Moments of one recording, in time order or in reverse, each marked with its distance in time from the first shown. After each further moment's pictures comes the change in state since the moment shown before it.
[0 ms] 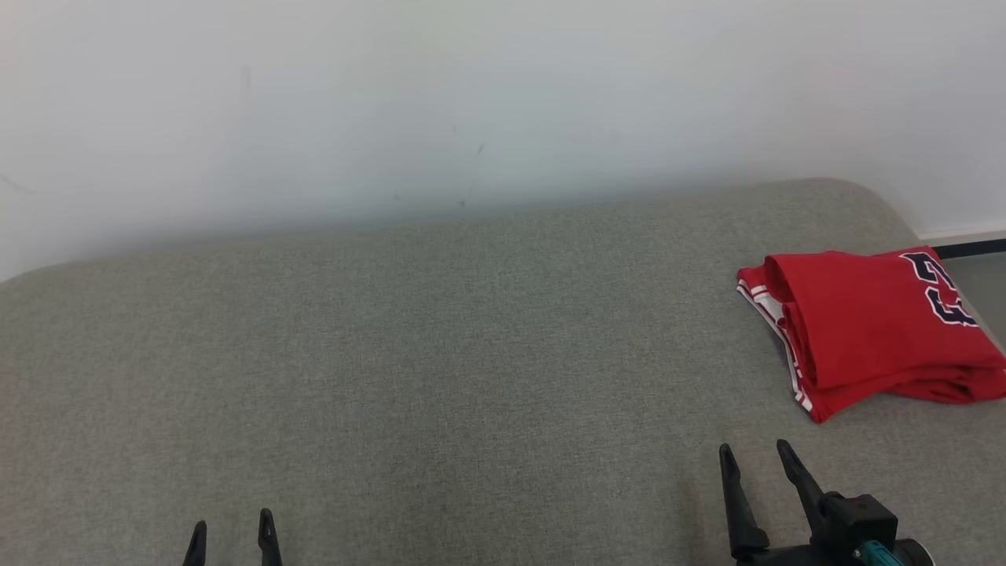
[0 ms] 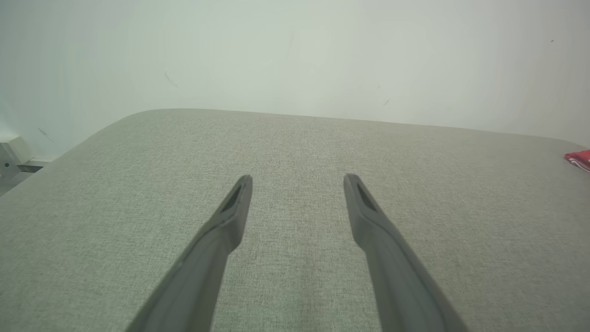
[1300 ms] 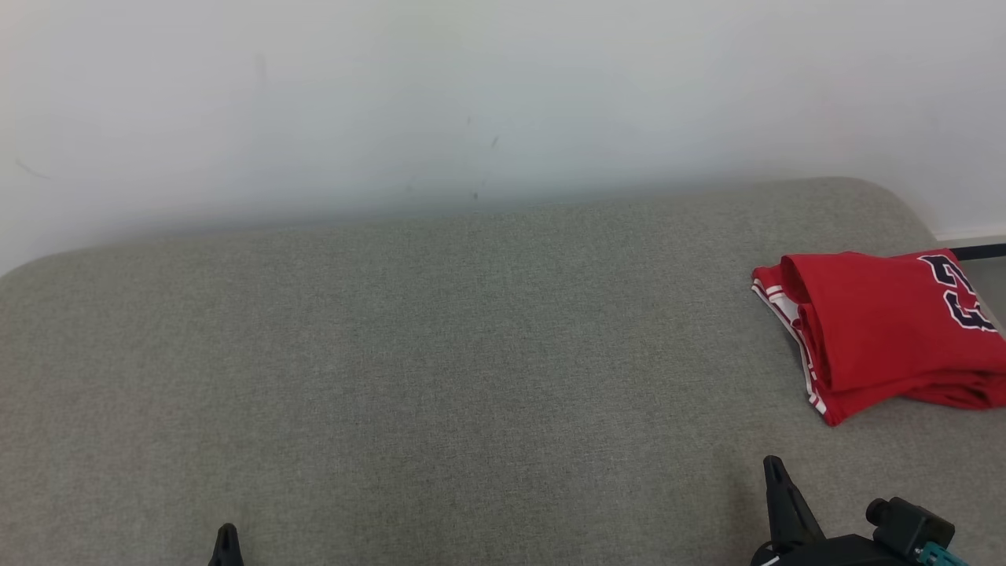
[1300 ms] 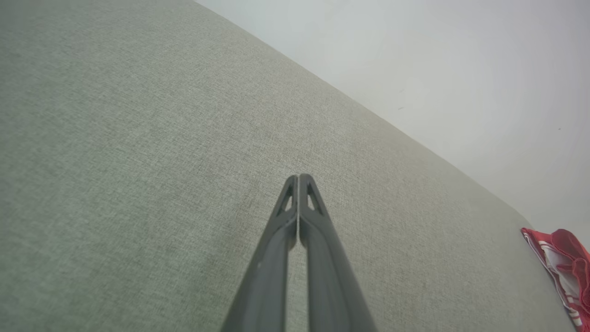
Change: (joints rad) left arm -0.046 -0.005 0.026 0.064 -0.437 -0.037 0.121; right arm 0.003 0.001 -0.014 0.019 0.474 0.000 0.107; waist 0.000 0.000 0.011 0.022
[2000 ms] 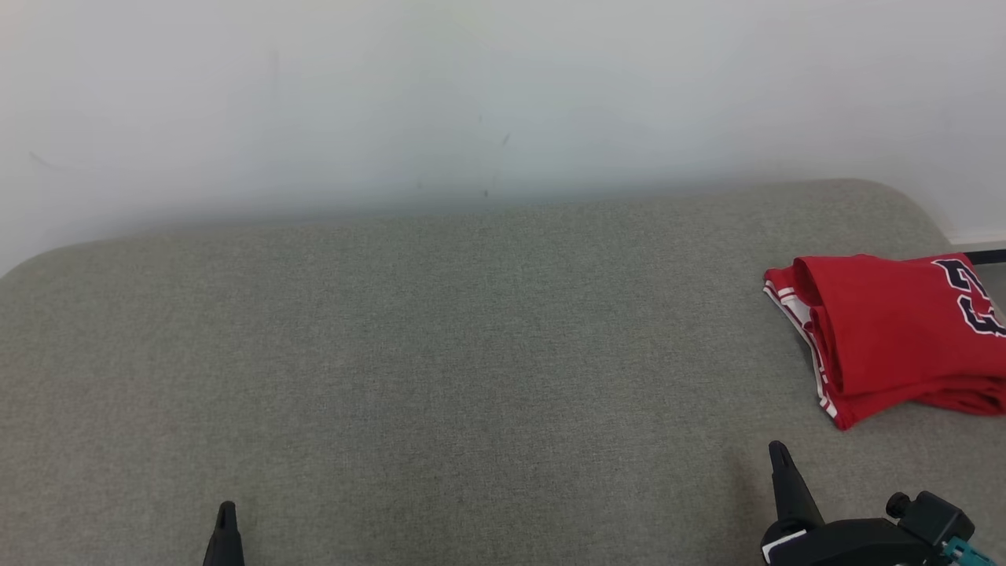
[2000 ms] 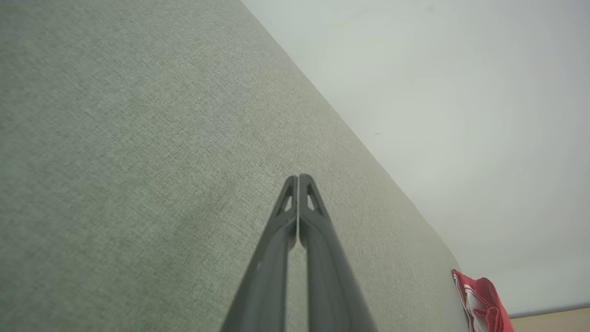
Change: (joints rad) left arm -0.053 0.000 0.019 0.000 -0.288 -0.026 0.075; right arm -0.029 0.000 -0.011 -0.013 0.313 0.000 0.058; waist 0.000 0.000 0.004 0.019
